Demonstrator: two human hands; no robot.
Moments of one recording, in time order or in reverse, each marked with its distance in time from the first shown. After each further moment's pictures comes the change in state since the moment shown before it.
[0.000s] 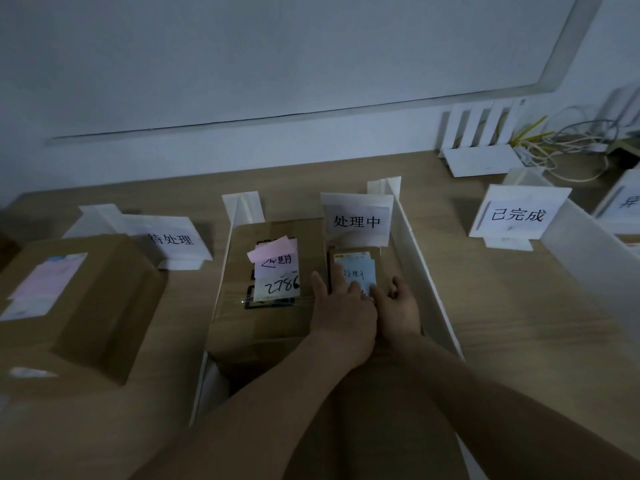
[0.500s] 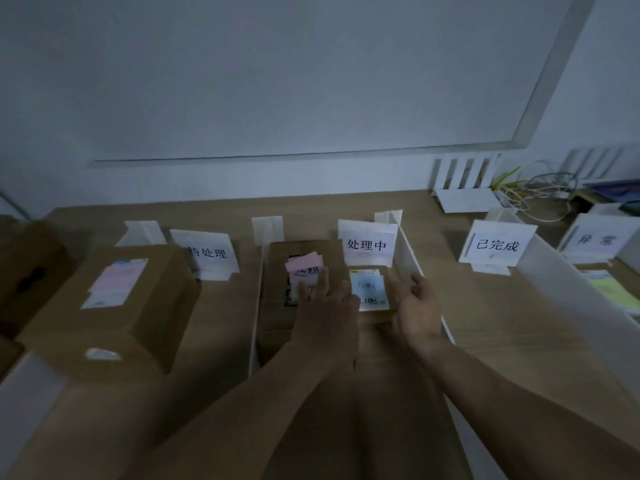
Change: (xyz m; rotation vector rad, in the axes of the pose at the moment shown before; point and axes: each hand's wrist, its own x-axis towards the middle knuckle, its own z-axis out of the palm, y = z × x) left_hand -0.104 -0.056 -0.041 -0.136 0.266 0.011; right_hand -0.103 -0.067 -0.011 -0.003 0.181 -0.160
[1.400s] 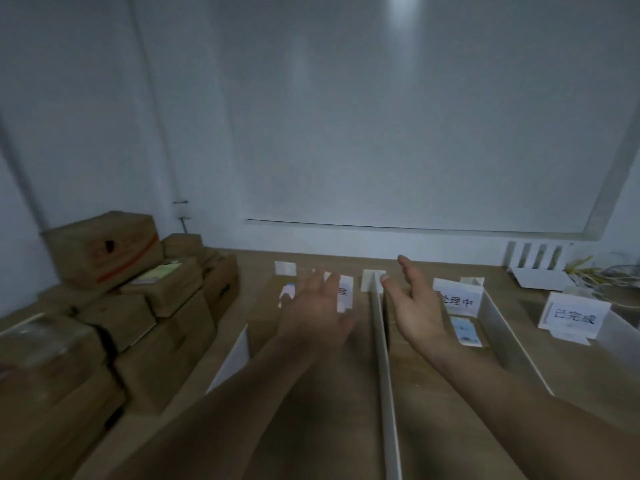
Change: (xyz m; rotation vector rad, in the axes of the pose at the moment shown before) left_hand -0.293 -0.157 -0.186 -0.168 0.271 -0.352; right_hand -0.319 -0.172 0.079 -0.094 -0.322 -0.499
